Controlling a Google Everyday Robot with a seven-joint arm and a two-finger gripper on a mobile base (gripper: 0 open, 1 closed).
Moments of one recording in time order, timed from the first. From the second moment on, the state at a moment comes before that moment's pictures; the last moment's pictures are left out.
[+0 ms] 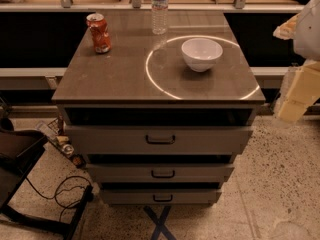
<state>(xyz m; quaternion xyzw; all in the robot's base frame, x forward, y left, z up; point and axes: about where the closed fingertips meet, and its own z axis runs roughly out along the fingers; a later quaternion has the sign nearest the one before) 0.438 -0.213 0.990 -0.60 0.78 -0.05 0.18</state>
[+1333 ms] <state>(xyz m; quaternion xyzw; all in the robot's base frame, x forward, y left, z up) 0.424 -0.198 0.912 -0.66 0.74 -0.09 0.10</state>
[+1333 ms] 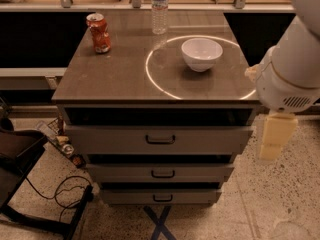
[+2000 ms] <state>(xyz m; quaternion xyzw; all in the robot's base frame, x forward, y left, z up) 0.418 -0.129 0.806 -0.69 0.72 -0.01 0.10</state>
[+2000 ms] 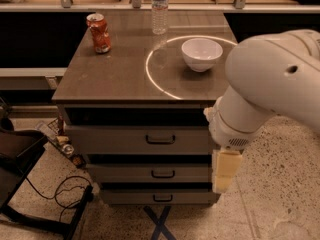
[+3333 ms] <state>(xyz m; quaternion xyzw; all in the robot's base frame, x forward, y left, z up) 0.450 -0.075 0.718 -0.72 0.69 -0.02 0.02</state>
